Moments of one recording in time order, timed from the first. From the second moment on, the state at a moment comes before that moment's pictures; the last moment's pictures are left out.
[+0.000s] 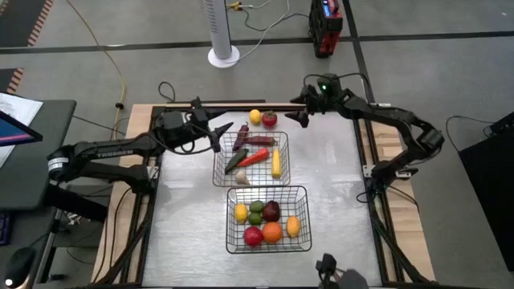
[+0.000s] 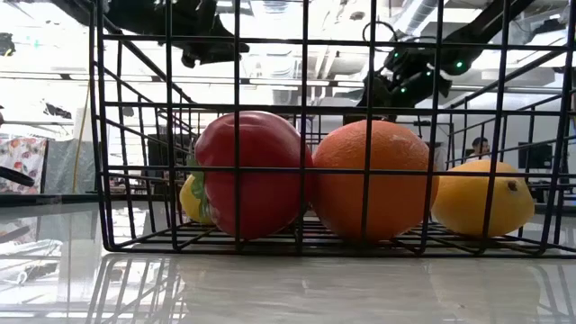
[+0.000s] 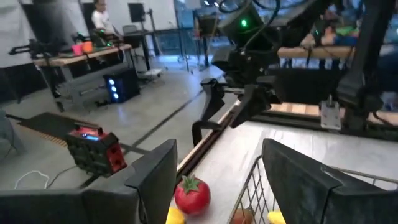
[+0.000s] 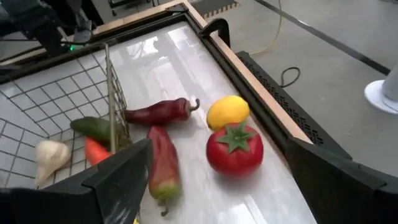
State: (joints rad) left arm 0.38 1.04 0.66 0.33 -0.14 0.08; right arm -0.85 1.51 0.94 0.04 -0.52 -0.12
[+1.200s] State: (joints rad) left arm 0.35 0.82 0.56 0.13 -0.33 -0.02; right arm -0.99 1.69 1.22 -0.33 -0.63 -0.39
